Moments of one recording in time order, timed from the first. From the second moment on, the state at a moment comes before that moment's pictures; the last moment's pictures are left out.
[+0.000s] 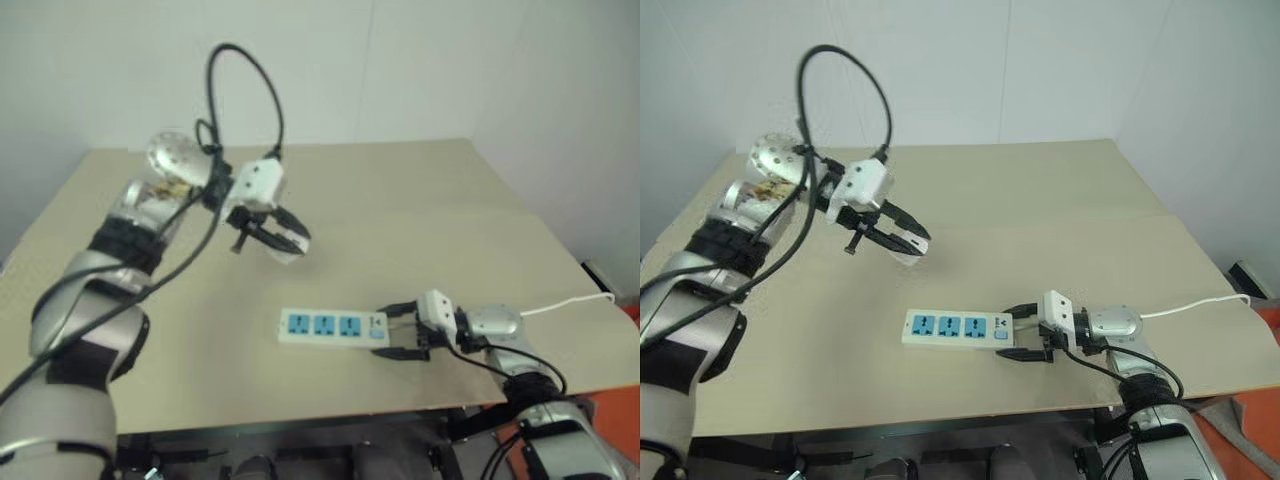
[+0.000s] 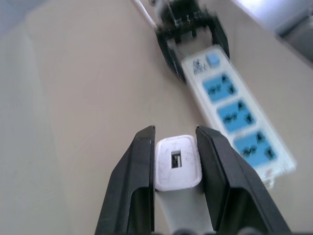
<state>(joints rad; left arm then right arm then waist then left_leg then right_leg) -1.19 0.70 -0.42 0.59 -0.46 0.01 -1.56 -0.54 -0.52 0.14 0.65 0.22 -0.42 1.42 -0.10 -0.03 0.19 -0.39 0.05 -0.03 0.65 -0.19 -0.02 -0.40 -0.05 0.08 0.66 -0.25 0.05</state>
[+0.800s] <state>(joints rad) -0.65 0.45 -0.14 0.18 -0.66 0.51 -1.30 -0.67 -0.43 0.14 0.90 0.18 -0.51 1.47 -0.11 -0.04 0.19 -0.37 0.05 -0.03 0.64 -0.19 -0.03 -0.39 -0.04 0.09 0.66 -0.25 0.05</state>
